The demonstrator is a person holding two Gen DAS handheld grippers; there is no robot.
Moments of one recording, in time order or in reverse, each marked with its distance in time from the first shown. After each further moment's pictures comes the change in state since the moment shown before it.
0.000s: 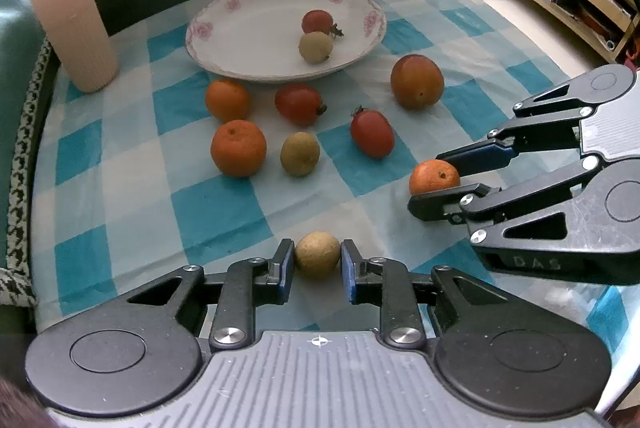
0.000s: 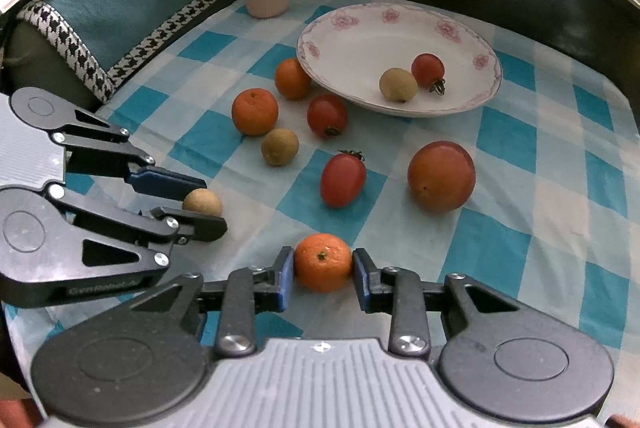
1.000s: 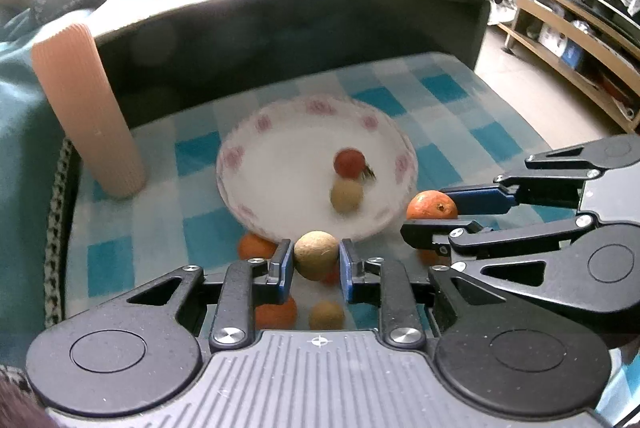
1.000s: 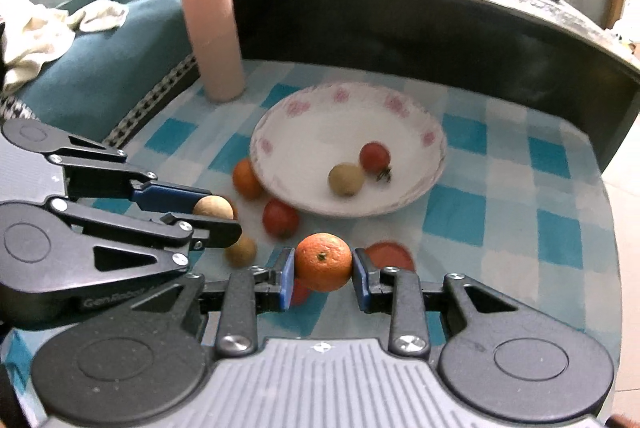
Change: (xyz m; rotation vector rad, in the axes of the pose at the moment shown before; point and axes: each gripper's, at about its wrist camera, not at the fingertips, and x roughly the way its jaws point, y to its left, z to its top) left arm -0.016 0.012 0.080 -0.067 -0.168 0.062; right arm -0.026 -0.025 0.048 0.089 -0.154 -0.078
